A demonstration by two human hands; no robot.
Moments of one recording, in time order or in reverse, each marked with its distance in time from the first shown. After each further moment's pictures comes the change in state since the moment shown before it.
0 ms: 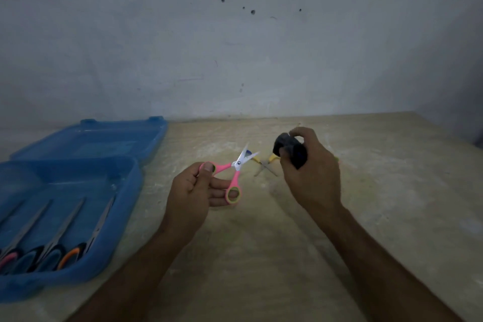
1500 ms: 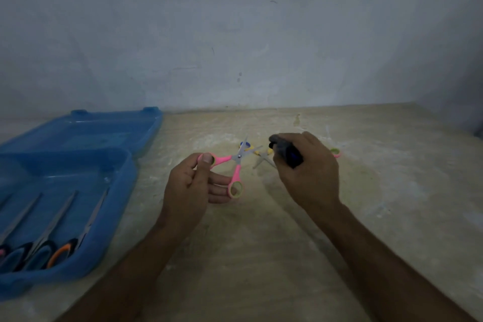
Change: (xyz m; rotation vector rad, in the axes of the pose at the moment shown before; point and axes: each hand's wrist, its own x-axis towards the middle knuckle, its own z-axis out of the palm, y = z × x) left_hand 0.005 -0.005 -0.004 0.101 -0.011 0.046; right_hand -0.007 0.003 0.009 -0.013 0.013 -0.179
